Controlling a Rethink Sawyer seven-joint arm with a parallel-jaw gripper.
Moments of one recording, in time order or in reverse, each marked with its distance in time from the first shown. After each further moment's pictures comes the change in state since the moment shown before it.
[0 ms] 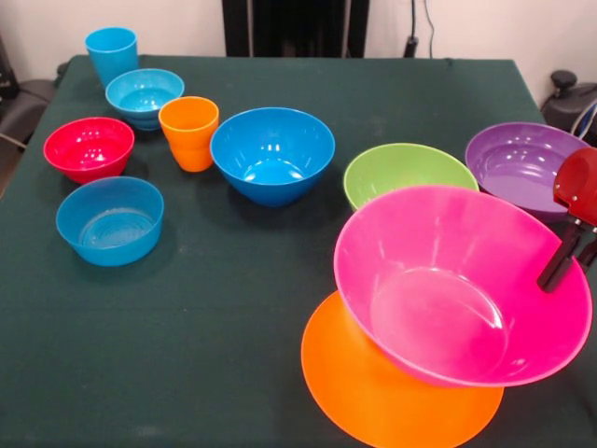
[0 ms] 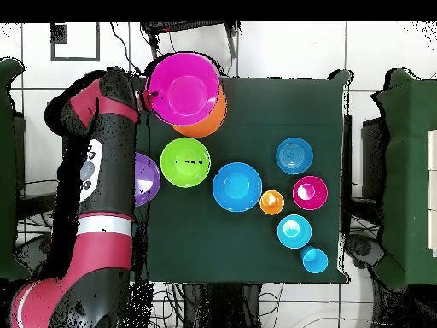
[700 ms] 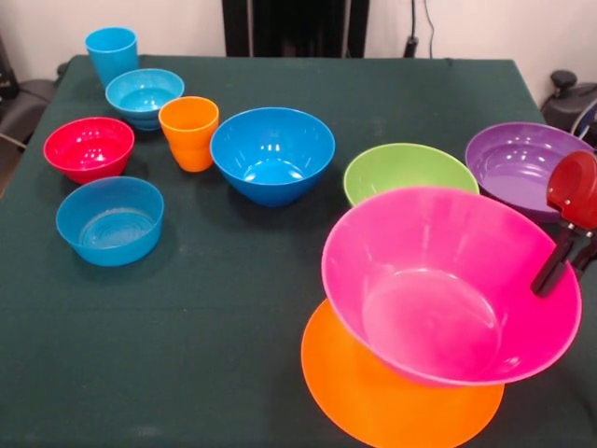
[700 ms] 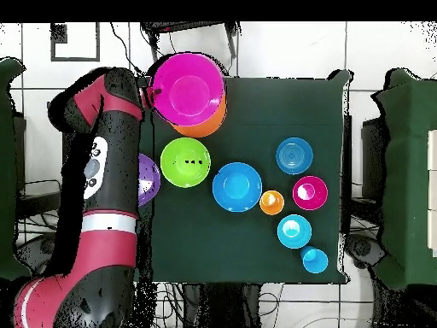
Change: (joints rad) arm -0.014 0.003 0.000 -0.014 0.000 0.000 0.000
